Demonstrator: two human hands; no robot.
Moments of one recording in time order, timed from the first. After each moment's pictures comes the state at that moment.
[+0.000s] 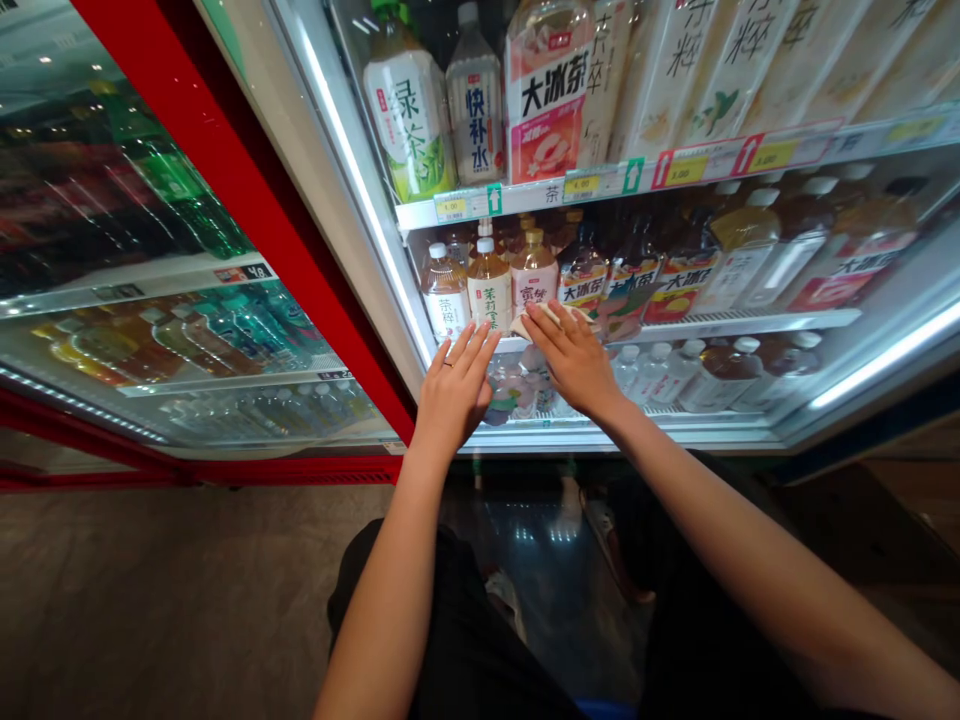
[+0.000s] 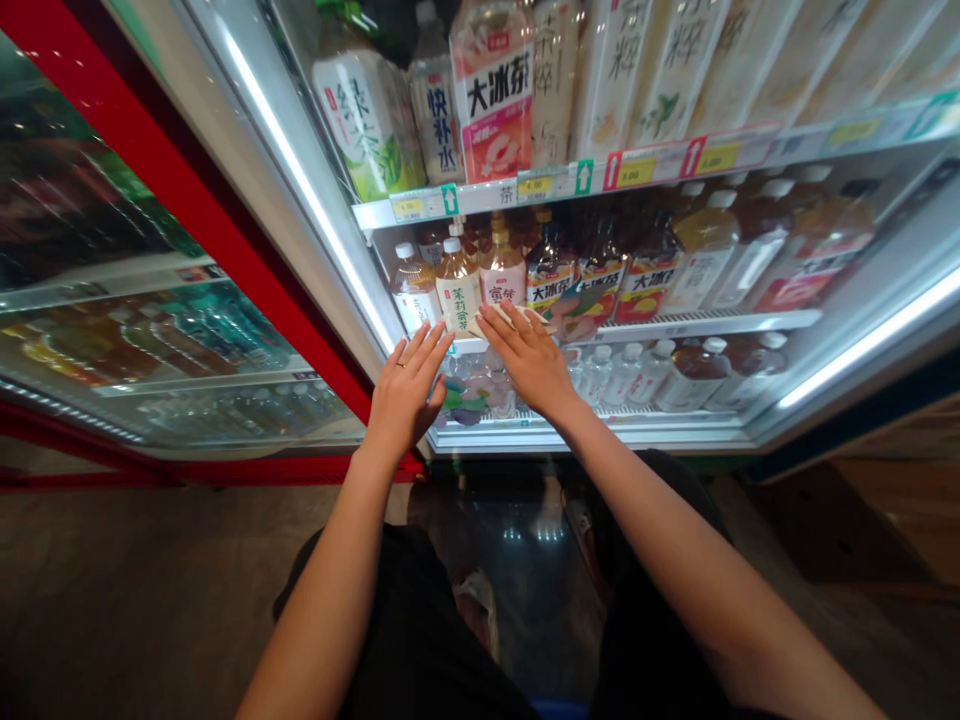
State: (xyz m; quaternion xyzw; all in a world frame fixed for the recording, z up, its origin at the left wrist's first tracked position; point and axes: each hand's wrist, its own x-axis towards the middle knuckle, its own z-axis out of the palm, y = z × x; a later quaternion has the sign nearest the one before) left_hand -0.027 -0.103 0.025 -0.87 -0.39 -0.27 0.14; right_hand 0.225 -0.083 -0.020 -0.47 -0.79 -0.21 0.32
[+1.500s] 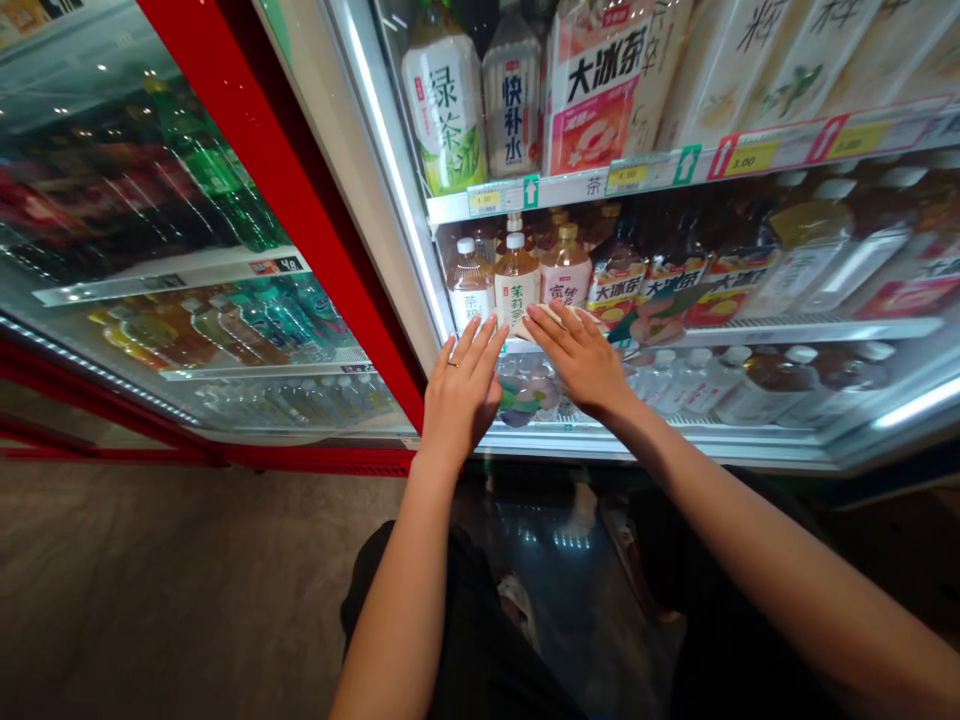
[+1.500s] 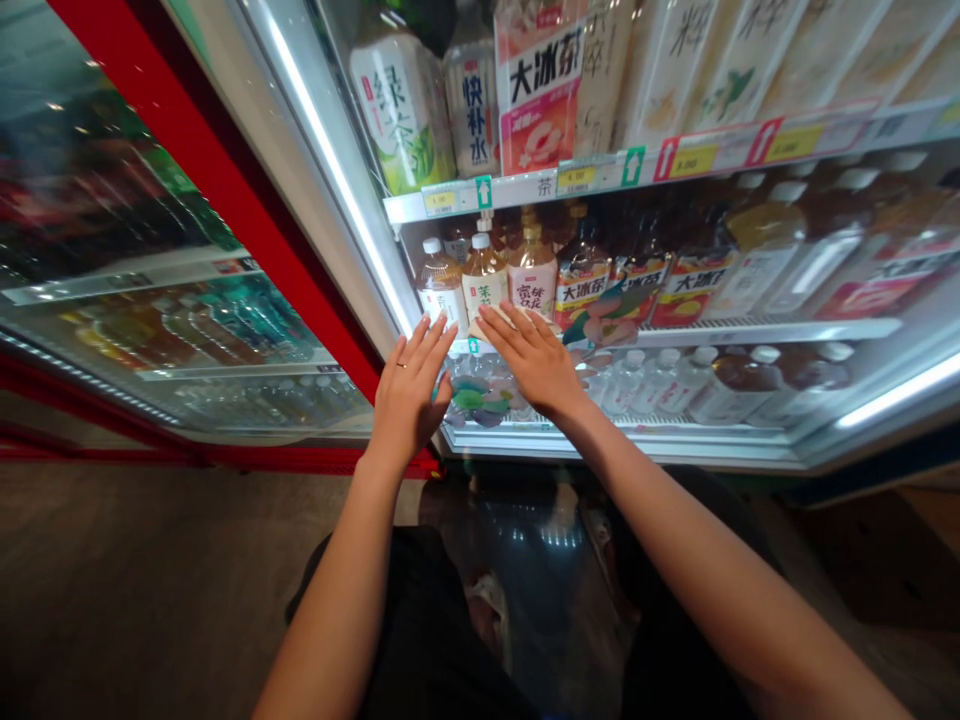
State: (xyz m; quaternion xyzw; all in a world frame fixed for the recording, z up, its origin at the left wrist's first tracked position) left_hand -0.044 -0.114 0.036 -0.84 -0.44 -0.30 0.13; right_hand 0.194 -0.072 -0.011 -0.43 -0.82 -0.20 0.32
